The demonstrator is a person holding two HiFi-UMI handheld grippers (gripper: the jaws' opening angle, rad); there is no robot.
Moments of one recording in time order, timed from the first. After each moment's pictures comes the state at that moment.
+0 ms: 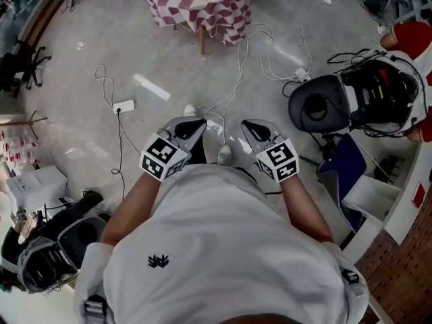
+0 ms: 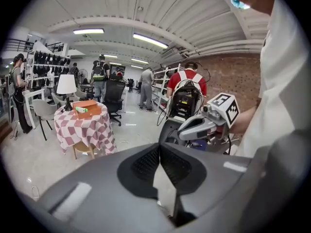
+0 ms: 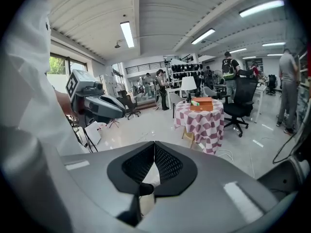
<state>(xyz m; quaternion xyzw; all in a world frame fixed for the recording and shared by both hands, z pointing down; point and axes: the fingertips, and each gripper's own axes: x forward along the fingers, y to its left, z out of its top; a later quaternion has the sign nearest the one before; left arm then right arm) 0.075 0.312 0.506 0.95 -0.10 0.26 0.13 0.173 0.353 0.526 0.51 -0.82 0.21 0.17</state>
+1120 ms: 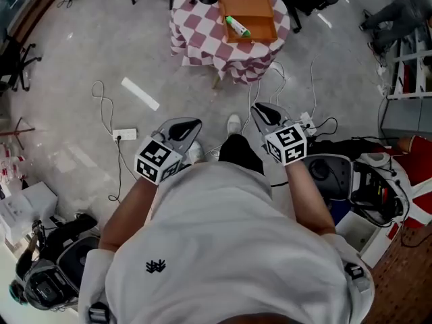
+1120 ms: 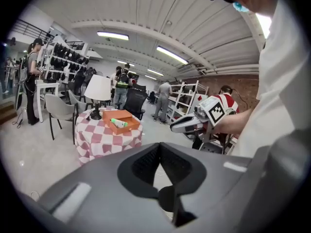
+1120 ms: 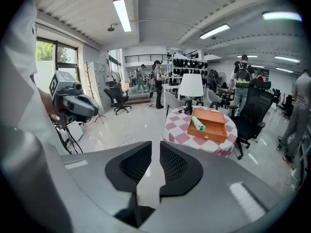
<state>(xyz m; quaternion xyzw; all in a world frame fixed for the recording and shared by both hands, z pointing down) -0.014 -0.047 0.506 0.95 -0.16 0.18 0.18 0.151 -0.050 0.524 0.51 -0.80 0.18 0.24</state>
